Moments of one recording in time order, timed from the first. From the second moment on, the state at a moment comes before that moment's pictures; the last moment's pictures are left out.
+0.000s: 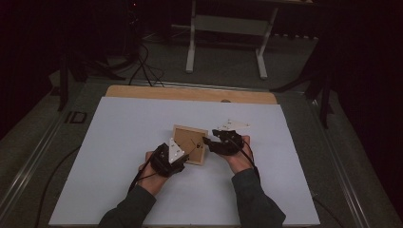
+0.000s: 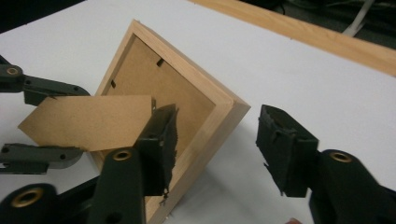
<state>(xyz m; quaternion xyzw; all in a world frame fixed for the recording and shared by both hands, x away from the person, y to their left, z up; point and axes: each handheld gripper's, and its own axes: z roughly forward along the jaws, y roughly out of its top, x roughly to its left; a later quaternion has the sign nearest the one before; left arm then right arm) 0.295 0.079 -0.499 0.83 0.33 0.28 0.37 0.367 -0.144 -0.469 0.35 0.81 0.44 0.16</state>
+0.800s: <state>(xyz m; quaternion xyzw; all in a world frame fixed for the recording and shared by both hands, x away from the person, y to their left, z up) 0.286 0.078 -0.504 0.83 0.30 0.31 0.35 0.386 -0.133 -0.481 0.37 0.81 0.45 0.07</state>
